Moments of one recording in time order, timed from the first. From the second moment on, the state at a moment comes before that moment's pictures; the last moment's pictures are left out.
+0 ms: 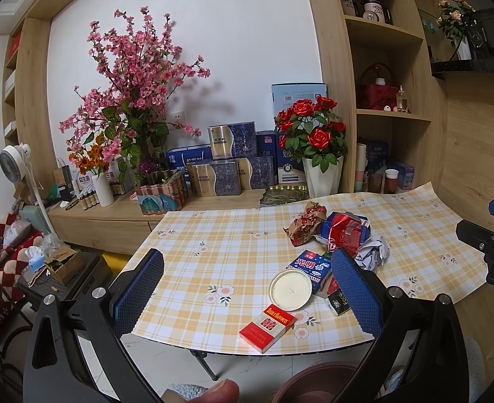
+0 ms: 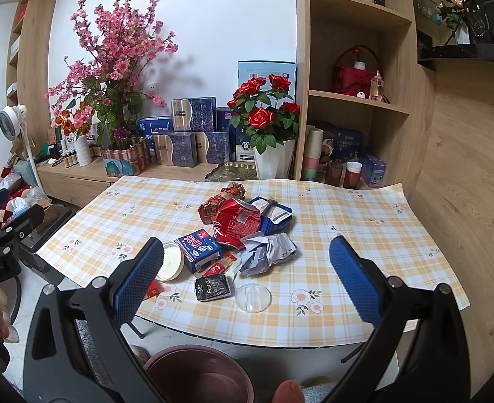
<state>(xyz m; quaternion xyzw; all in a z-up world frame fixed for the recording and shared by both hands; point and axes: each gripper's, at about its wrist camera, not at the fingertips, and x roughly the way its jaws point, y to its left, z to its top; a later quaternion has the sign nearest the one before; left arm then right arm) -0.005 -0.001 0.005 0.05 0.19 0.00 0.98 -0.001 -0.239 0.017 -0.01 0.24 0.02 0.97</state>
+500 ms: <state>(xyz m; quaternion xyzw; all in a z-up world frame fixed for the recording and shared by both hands) -0.009 0.003 0.006 0.05 0.19 0.00 0.98 -0.002 -0.238 0.017 -0.01 0.24 0.02 0.97</state>
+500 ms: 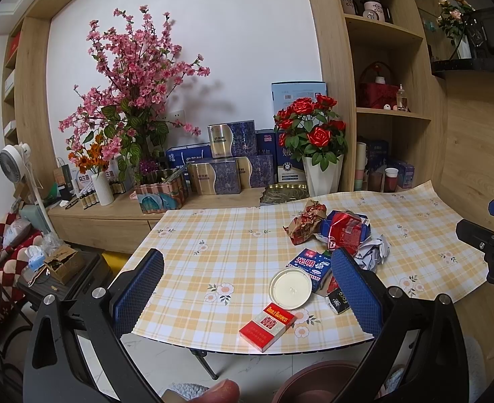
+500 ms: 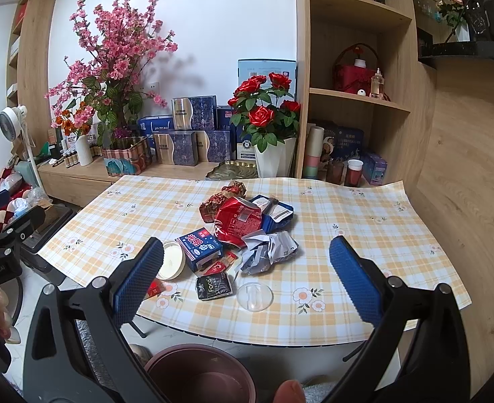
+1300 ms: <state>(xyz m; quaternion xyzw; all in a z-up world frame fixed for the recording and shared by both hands) 0.014 0.018 -0.025 0.05 0.23 -0.02 0.97 0.003 -0.241 0.005 0.00 0.25 -0.01 0.97</state>
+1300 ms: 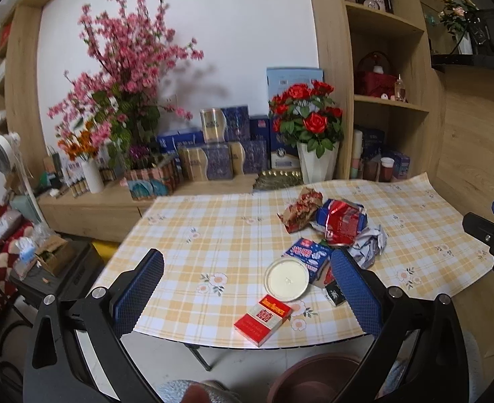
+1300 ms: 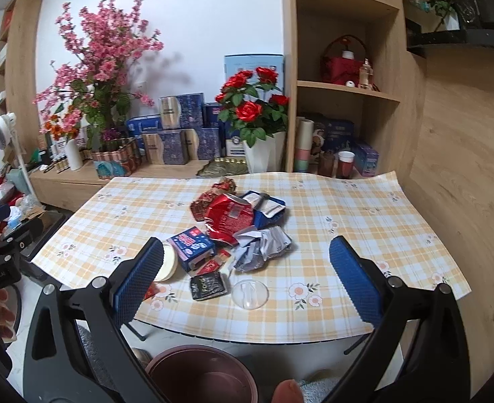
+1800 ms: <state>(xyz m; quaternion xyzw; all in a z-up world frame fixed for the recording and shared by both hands) 0.109 0.039 -0.057 0.05 0.27 -0.03 0.96 0.137 -0.224 -0.062 0.02 0.34 0.03 0.94</state>
